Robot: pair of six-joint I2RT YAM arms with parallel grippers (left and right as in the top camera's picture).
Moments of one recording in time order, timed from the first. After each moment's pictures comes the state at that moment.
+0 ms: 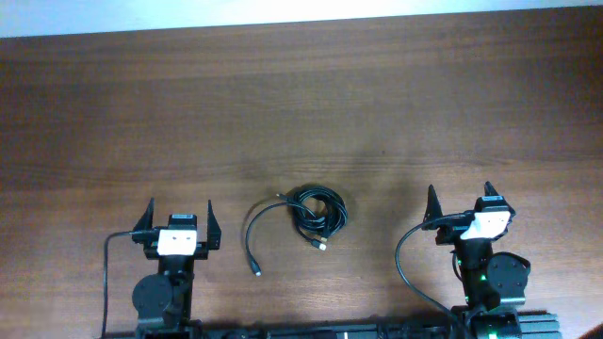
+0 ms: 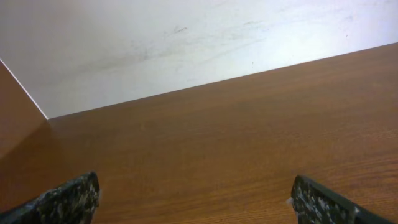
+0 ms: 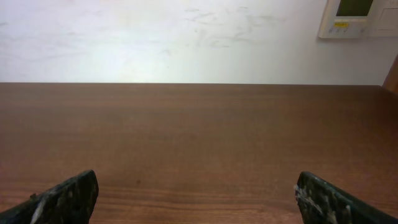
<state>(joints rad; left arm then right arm) 0.01 0.01 0.02 -0.08 0.00 0.24 -0.02 0.02 0.02 -0.08 -0.03 0.00</state>
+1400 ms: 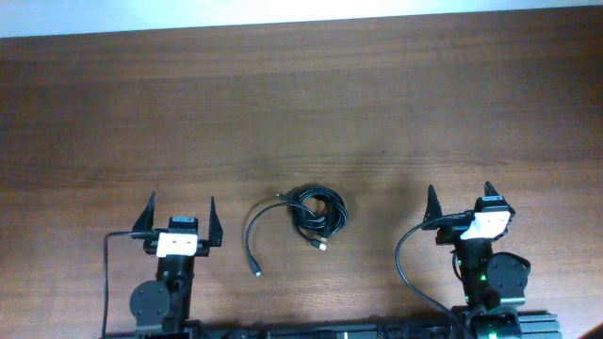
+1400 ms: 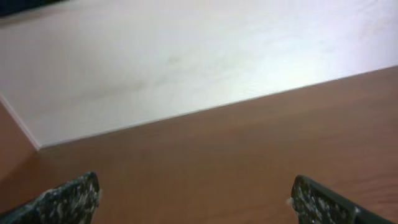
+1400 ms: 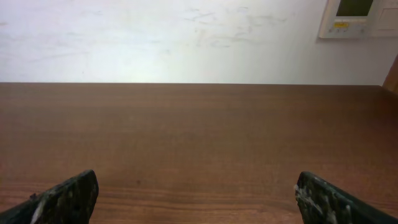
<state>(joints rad) 0.01 0.01 0.01 0.03 0.07 0.24 -0.02 0.02 0.02 -0.08 -0.03 0.00</state>
